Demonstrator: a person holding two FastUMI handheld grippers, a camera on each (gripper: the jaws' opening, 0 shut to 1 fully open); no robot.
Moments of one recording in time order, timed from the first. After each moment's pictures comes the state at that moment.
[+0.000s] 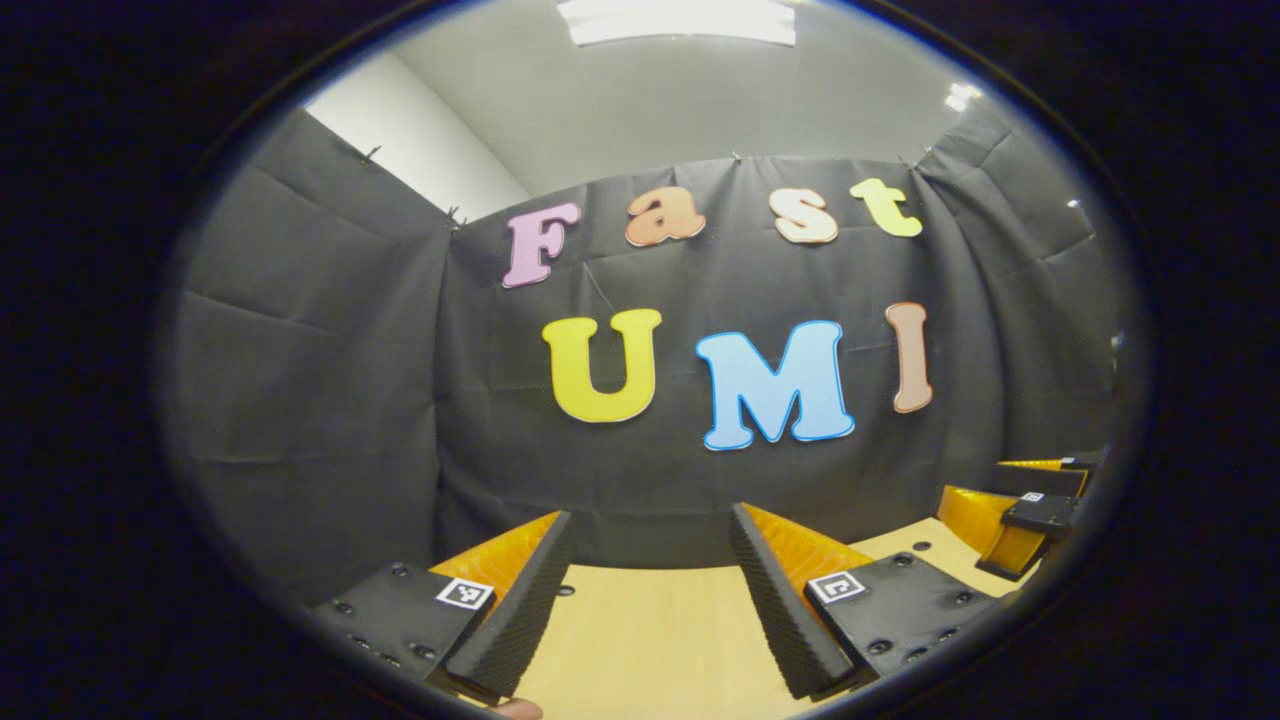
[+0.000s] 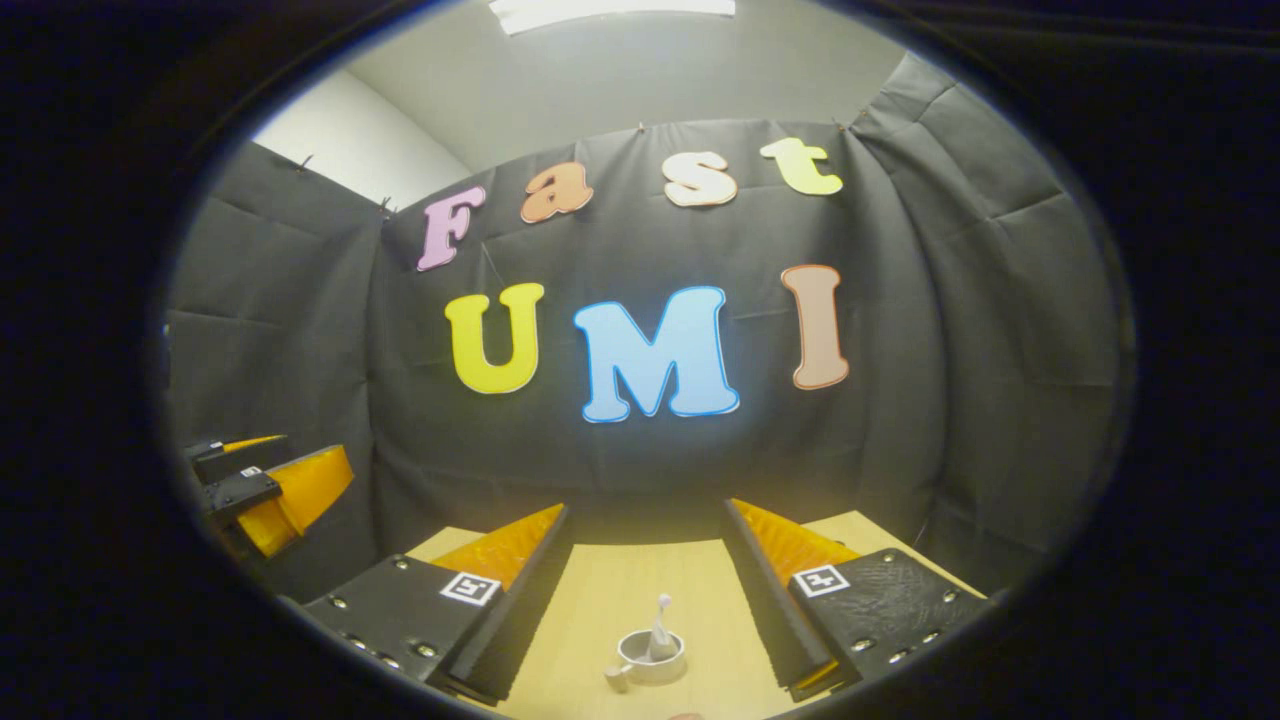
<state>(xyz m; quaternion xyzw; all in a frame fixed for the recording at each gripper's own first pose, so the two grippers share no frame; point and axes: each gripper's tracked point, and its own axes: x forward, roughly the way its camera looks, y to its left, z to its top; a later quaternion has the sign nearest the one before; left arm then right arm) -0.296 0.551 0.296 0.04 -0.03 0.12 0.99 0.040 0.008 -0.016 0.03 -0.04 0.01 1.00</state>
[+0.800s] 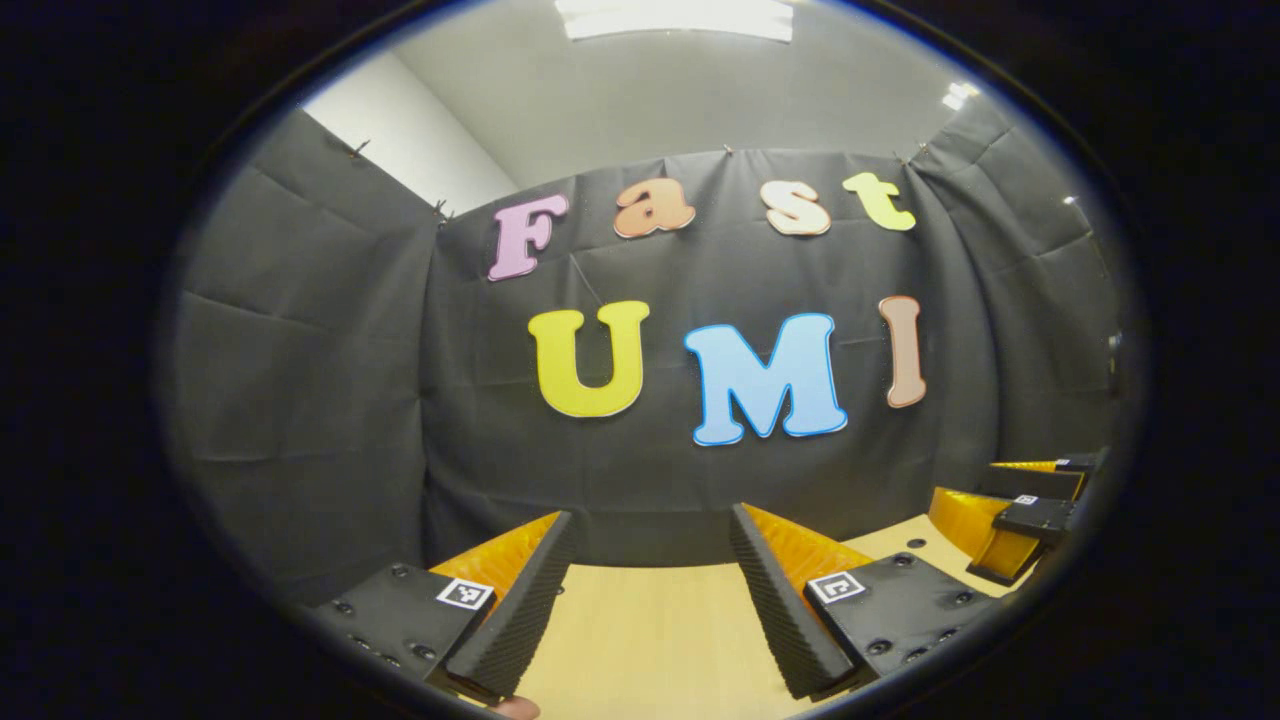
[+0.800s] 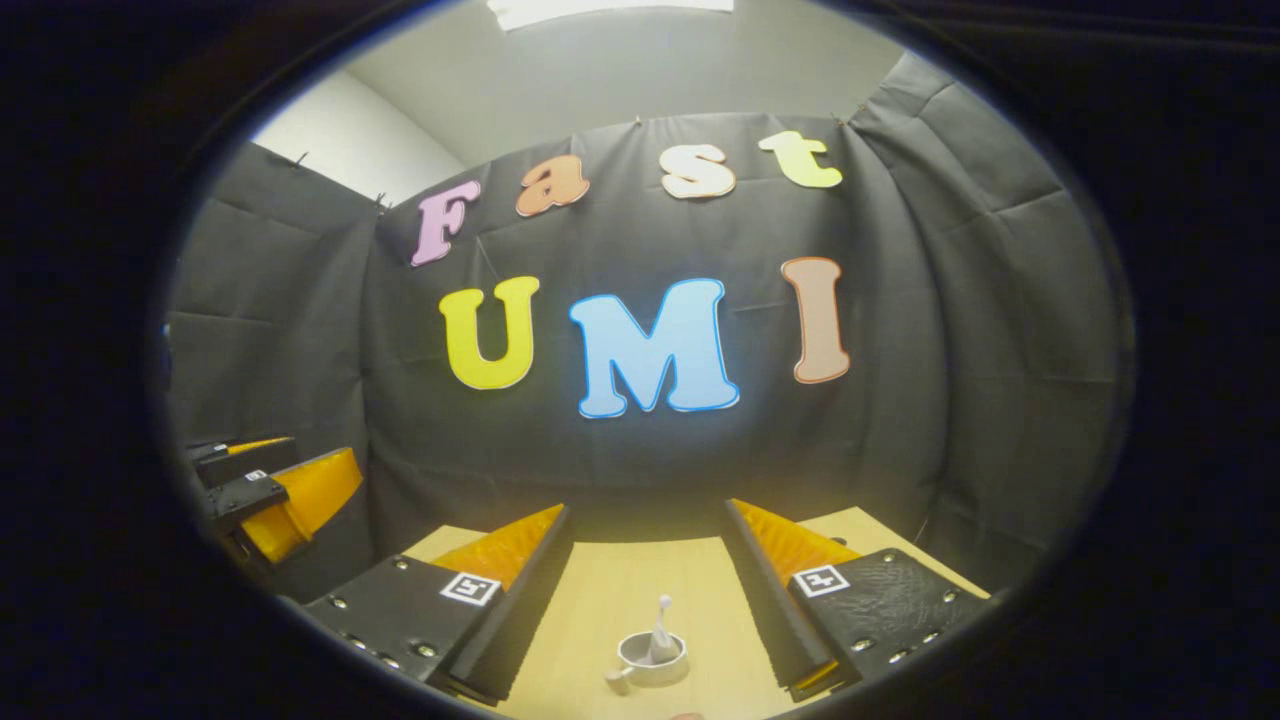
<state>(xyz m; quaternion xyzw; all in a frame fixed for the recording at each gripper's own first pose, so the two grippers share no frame) -0.277 0.551 0.294 0.04 -0.02 0.10 0.99 0.041 0.003 -0.016 0.03 -0.03 0.01 1.00</state>
